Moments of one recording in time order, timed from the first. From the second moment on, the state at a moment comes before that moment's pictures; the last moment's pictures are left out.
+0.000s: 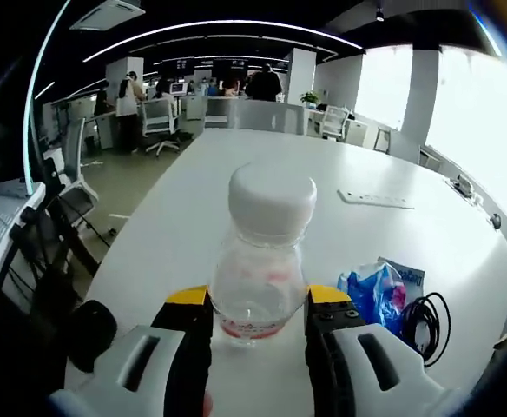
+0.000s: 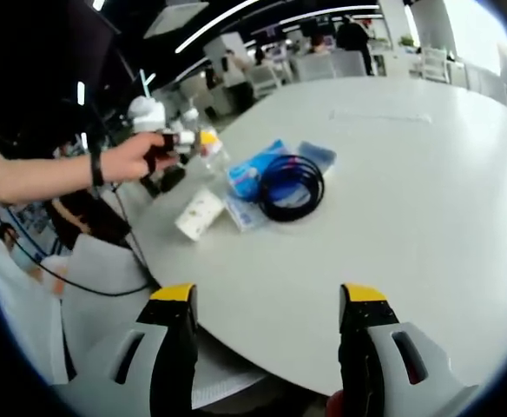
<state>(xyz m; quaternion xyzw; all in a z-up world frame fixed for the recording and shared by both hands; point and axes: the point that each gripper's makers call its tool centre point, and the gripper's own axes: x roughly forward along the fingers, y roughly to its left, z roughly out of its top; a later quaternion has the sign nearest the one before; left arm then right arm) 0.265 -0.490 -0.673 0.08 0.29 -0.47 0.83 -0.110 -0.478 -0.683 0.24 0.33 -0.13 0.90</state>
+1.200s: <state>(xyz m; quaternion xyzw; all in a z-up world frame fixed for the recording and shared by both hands) 0.254 -0.476 -0.659 0.08 0.28 -0.51 0.81 -0.119 -0.472 -0.685 0.24 0.32 -0.13 0.91</state>
